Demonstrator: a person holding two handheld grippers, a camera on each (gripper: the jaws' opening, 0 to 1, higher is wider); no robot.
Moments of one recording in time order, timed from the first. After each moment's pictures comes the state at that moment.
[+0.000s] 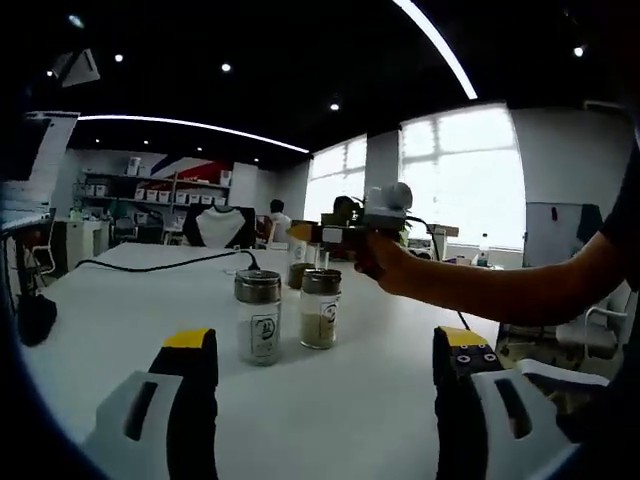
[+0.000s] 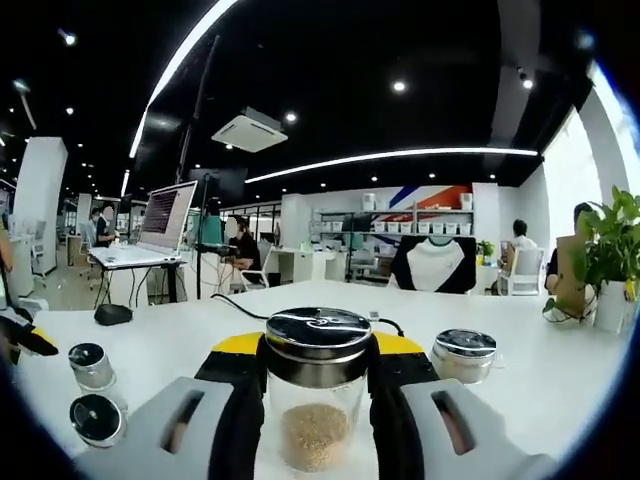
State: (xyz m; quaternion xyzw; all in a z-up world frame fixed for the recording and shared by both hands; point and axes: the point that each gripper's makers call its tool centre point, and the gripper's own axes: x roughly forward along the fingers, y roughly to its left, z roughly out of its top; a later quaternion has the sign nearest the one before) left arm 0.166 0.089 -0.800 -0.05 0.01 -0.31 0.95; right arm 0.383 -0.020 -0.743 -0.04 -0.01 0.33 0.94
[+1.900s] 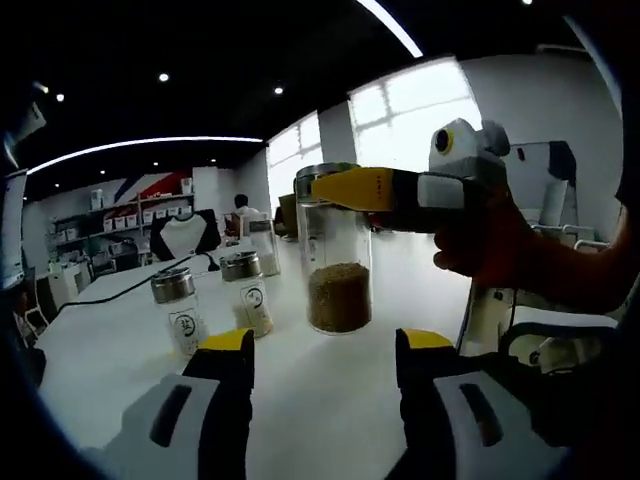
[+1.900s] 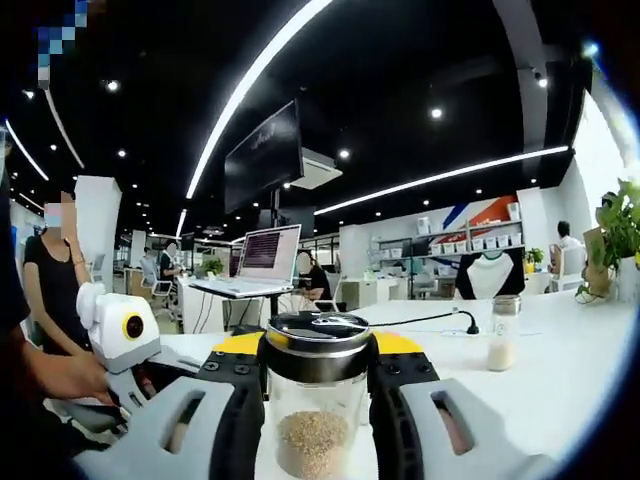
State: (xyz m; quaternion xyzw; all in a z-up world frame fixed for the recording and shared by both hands) left arm 0.130 0.021 -0.826 0.08 0.03 -0.38 0.92; right arm 0.155 -0.002 -0.739 0.02 -0.06 0.45 0.89
